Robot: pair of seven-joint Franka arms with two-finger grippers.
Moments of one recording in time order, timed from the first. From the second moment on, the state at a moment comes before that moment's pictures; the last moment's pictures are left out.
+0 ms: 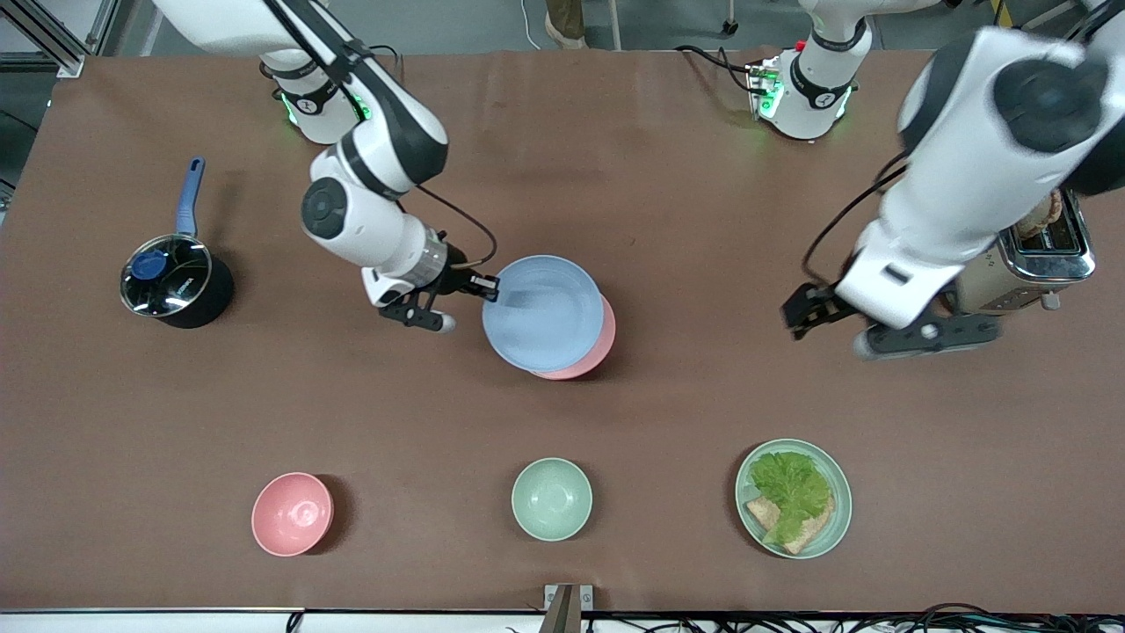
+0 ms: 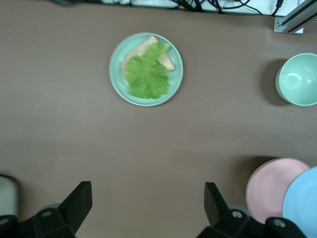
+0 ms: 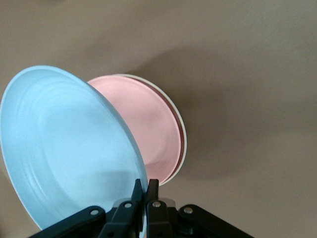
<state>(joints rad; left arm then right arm) 0.09 0.26 -0.47 -1.38 0.19 1.73 -0.39 0.05 0.36 0.58 -2.03 0.30 2.51 0.69</state>
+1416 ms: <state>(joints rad) -0.03 -0.08 -0.09 -1.55 0.02 1.50 -0.02 0.08 0.53 0.58 -2.08 0.28 2.76 0.69</state>
